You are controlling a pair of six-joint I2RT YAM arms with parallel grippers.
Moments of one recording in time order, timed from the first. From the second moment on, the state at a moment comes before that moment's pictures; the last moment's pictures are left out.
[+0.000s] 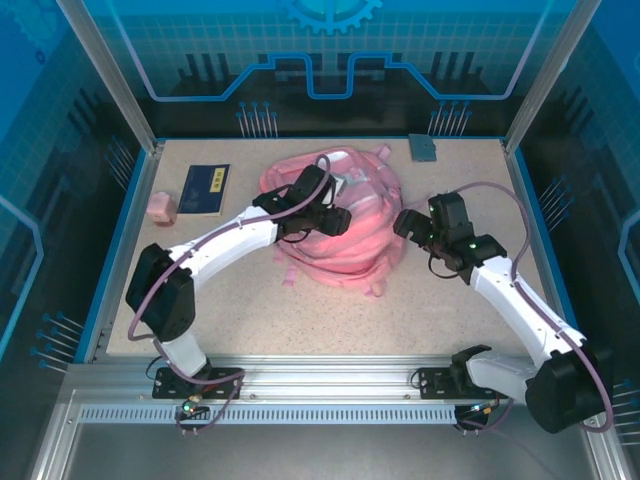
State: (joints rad) left arm -0.64 1.70 1.39 -0.52 0.03 -0.31; right arm 0.32 1.12 0.90 -0.55 0.09 0.70
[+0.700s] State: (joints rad) left arm -0.05 1.59 1.13 -0.39 0.06 -0.62; right arm 0.59 1.48 1.12 -0.45 -0.10 0.62
